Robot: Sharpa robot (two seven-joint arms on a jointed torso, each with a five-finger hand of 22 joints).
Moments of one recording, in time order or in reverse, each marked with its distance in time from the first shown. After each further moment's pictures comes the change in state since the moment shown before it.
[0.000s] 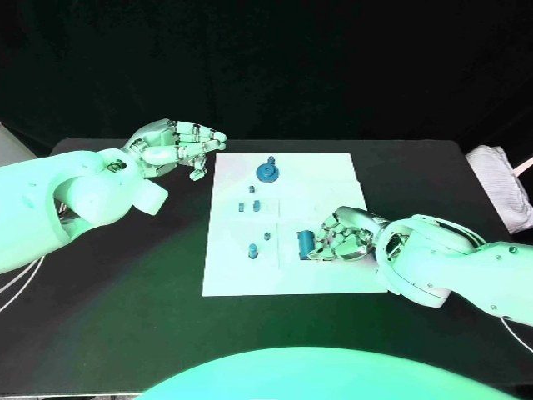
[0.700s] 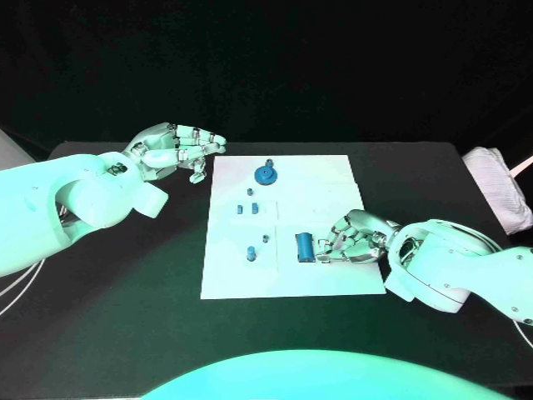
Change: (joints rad) left arm -0.001 0.011 -0.003 -0.013 -0.002 0.000 -0.002; left_hand -0.004 0.004 0.003 0.003 0.000 0.000 0.000 0.005 -0.001 0.000 0.000 0.000 0.000 0.000 0.000 0.000 0.001 0.000 0.000 0.000 0.000 0.000; right arm 0.004 -0.084 0.001 0.040 0.119 -0.005 0.043; right_hand -0.048 -0.010 0.011 0.016 0.009 -0.023 0.011 -0.020 -0.015 0.000 0.000 -0.016 0.000 0.000 0.000 0.000 0.000 0.000 0.000 0.000 -0.012 0.000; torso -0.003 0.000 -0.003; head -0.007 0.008
